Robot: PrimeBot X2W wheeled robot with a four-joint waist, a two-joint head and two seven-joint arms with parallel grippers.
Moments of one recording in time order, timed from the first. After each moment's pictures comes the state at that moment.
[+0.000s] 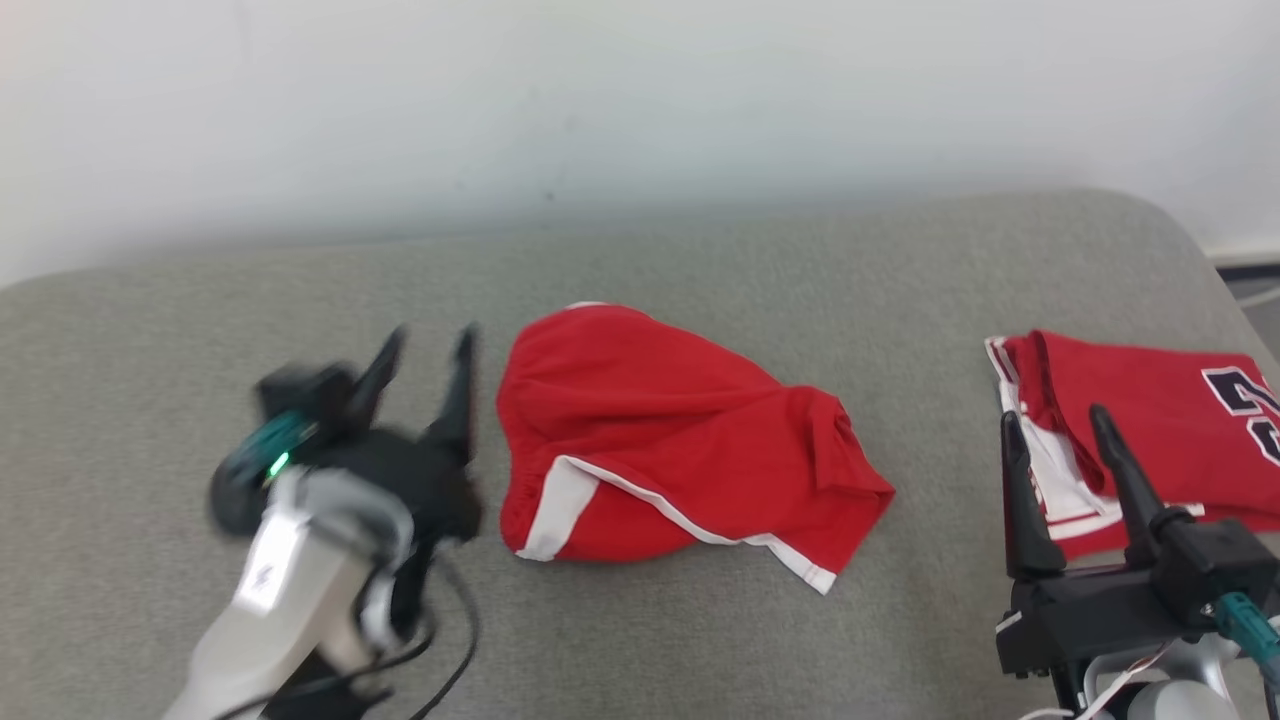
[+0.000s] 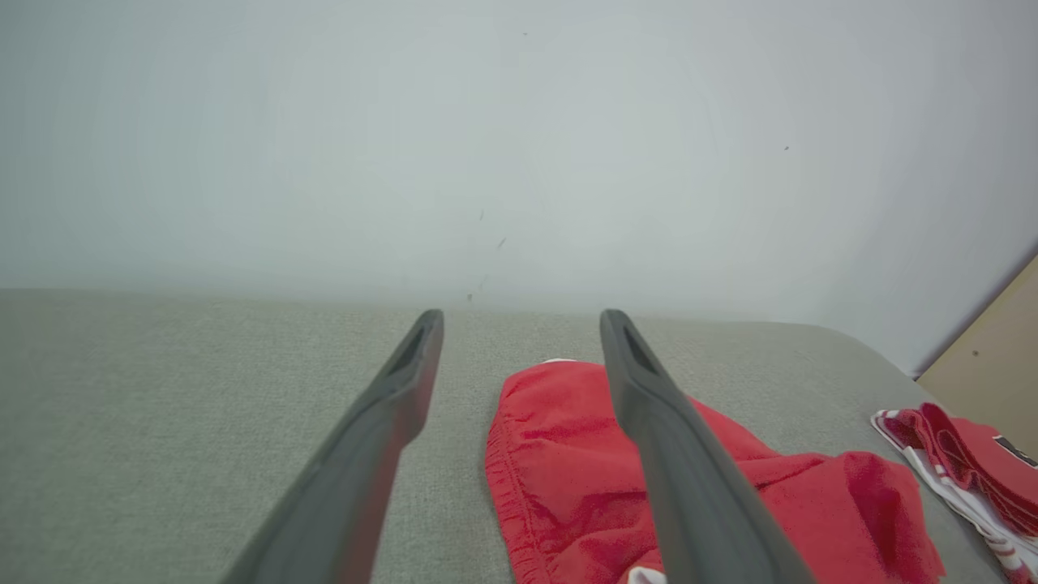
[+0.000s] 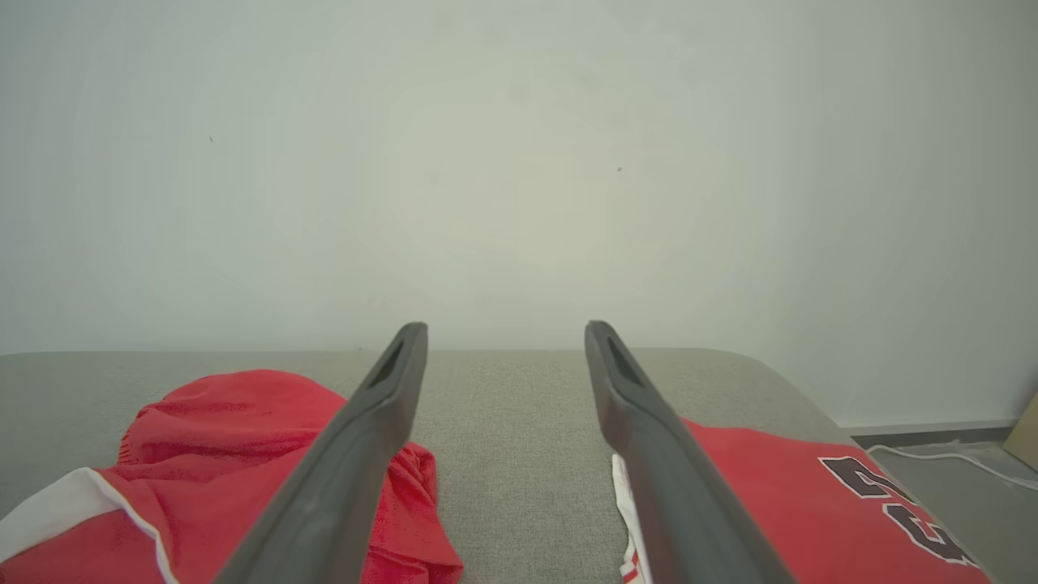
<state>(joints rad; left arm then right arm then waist) -0.71 0.18 -0.77 0.68 -0.76 0.12 -0.27 -0.02 -0.16 0.05 -0.07 0.22 -0.11 -0.13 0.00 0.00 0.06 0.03</state>
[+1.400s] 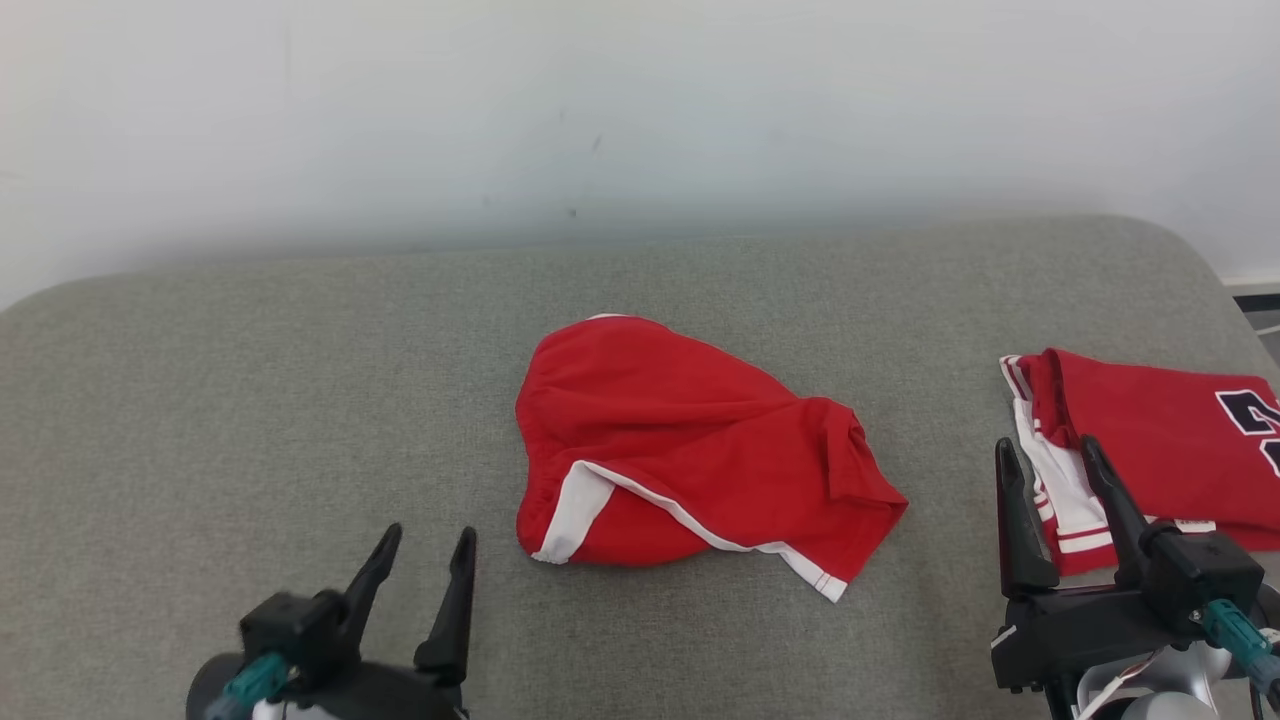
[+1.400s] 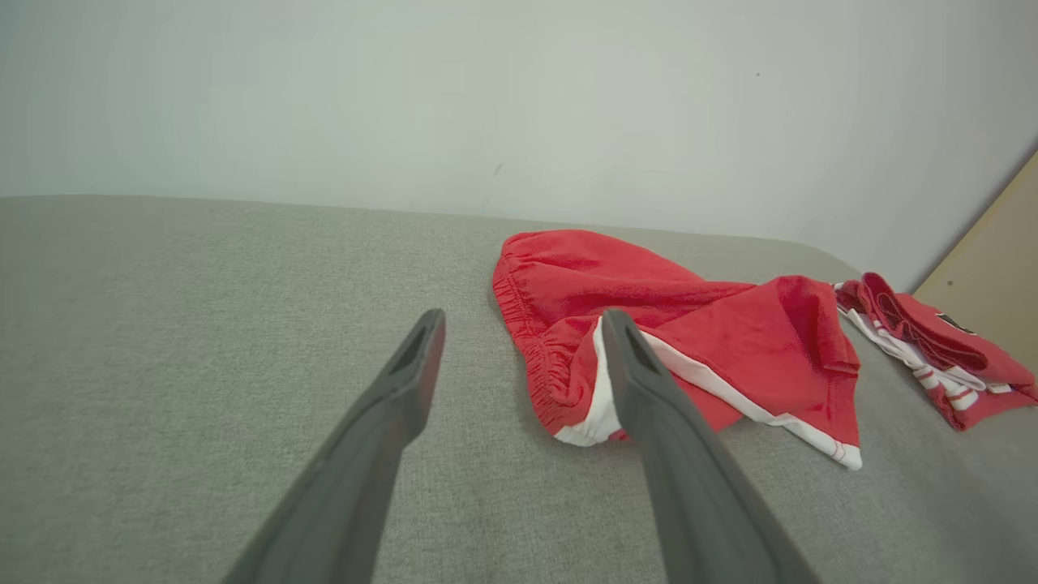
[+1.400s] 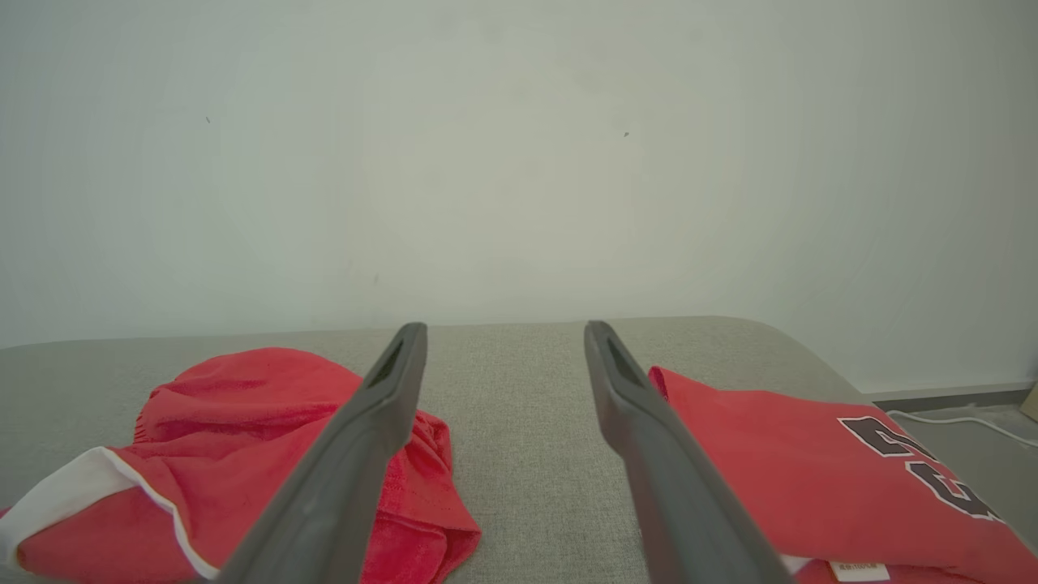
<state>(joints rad) -0.11 0.24 -0.48 0.13 -0.45 0.12 -0.16 0.00 -0.14 0.04 0.00 0.24 -0.11 -0.13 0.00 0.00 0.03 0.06</state>
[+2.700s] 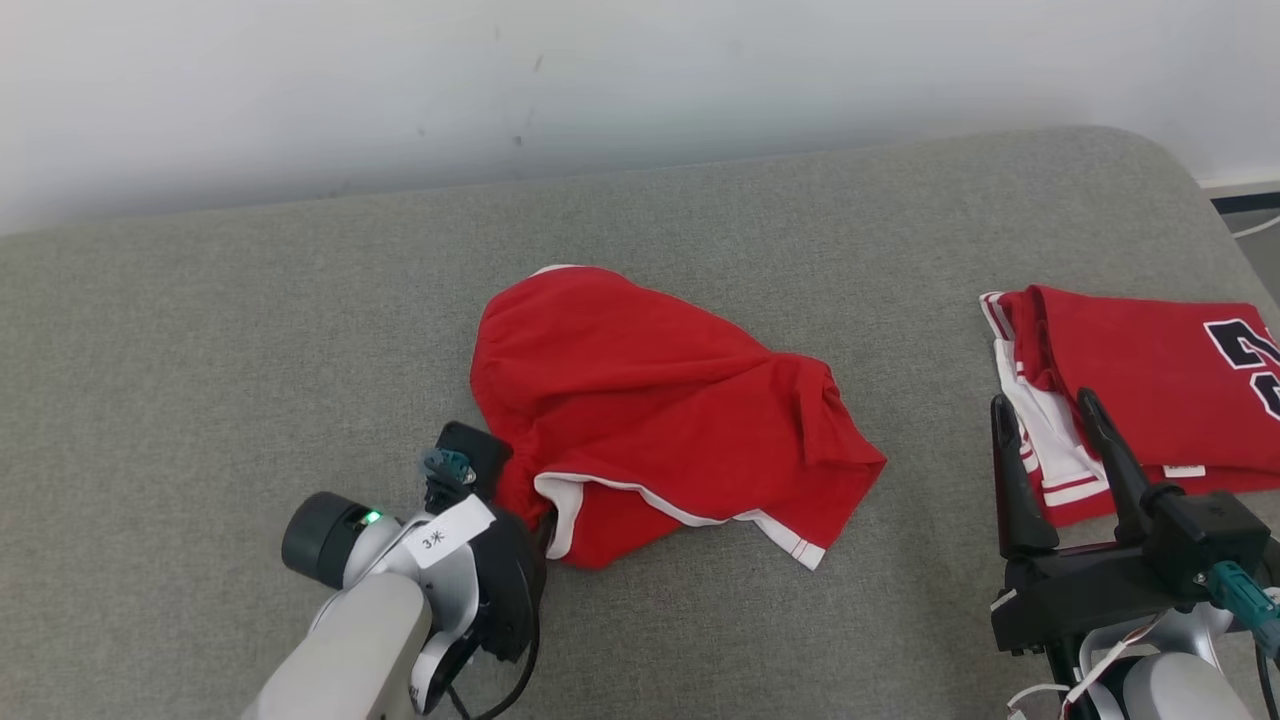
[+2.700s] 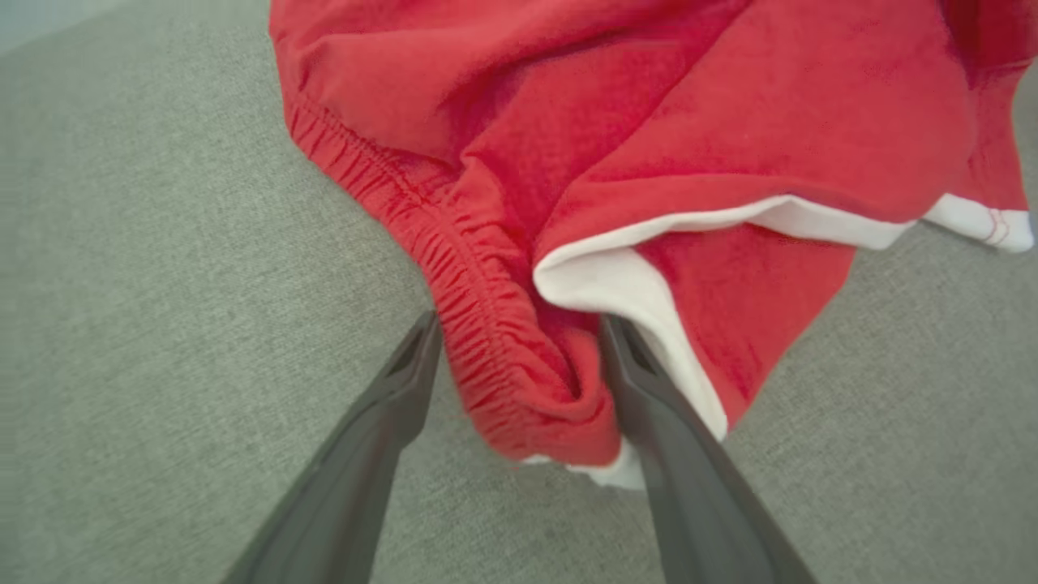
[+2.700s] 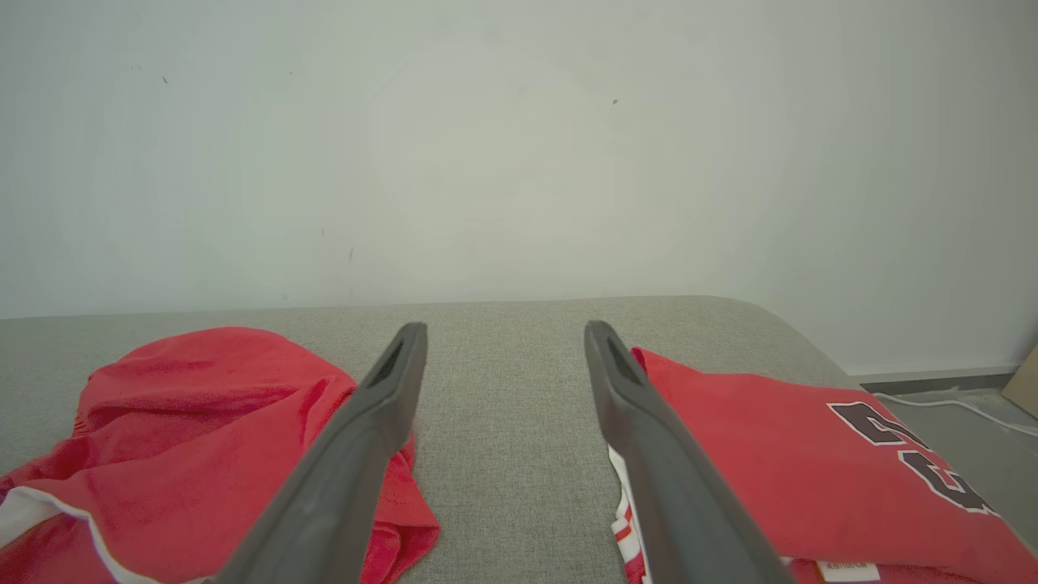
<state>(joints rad) -0.57 0.15 -0.71 0.62 -0.35 -0.03 0.31 -0.07 -0.16 0.06 -0.01 0.24 -0.09 -0.12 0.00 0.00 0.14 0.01</state>
